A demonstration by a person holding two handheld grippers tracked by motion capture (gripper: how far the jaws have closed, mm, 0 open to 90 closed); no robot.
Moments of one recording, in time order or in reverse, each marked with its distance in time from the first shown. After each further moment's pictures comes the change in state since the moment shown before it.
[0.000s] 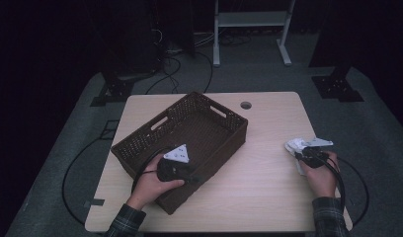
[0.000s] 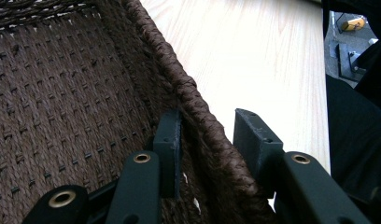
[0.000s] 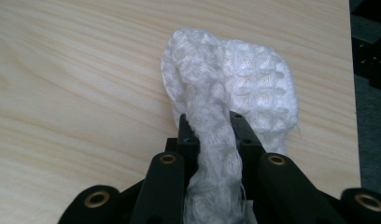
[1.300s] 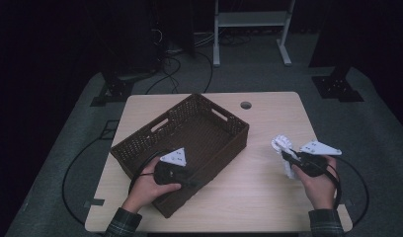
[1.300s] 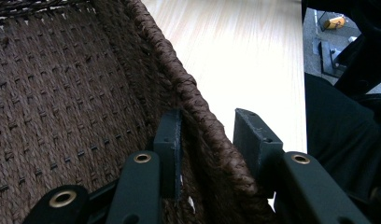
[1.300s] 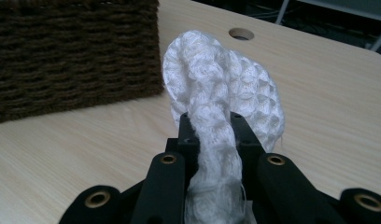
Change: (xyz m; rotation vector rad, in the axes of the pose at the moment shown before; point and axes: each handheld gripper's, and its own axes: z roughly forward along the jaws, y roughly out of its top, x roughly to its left) left arm -0.006 -0.007 -0.005 0.005 -0.054 -0.007; right arm 0.052 0.022 -0.078 -0.253 0.199 -0.032
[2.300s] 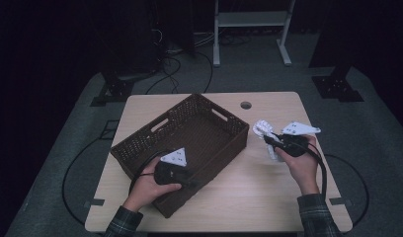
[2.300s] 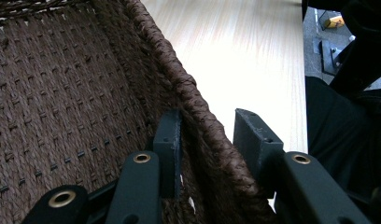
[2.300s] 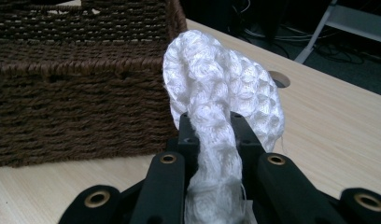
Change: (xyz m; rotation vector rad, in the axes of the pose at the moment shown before) left arm 0.000 0.000 0.001 0.004 0.001 0.005; right arm 0.009 0.050 0.042 -0.040 0.117 -0.081
